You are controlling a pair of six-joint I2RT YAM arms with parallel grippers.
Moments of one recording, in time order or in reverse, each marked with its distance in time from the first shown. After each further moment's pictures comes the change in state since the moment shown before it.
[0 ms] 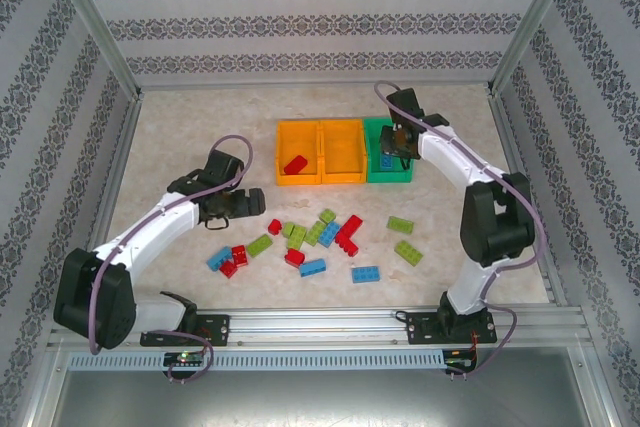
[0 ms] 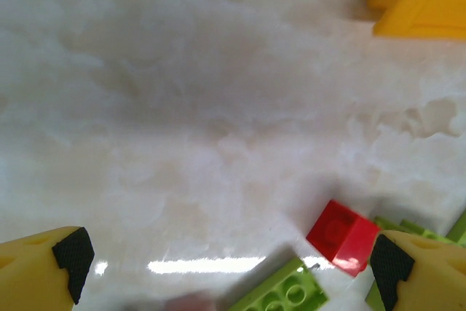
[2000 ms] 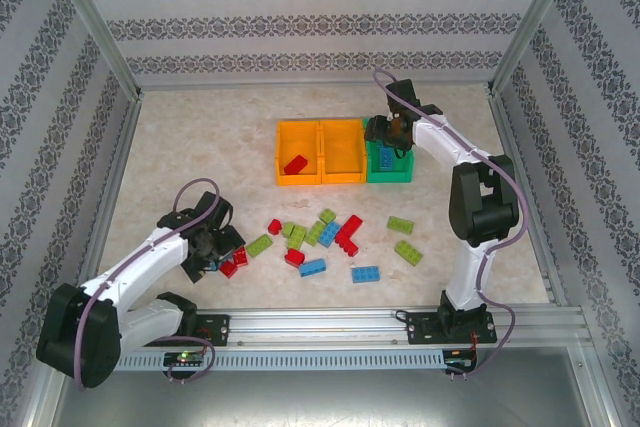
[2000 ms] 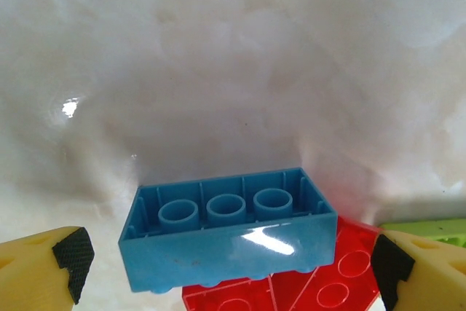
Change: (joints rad) left arm 0.001 -0.188 -0.281 -0.175 0.002 -0.575; right arm -0.027 0.140 0.119 0.051 -0.144 0.006
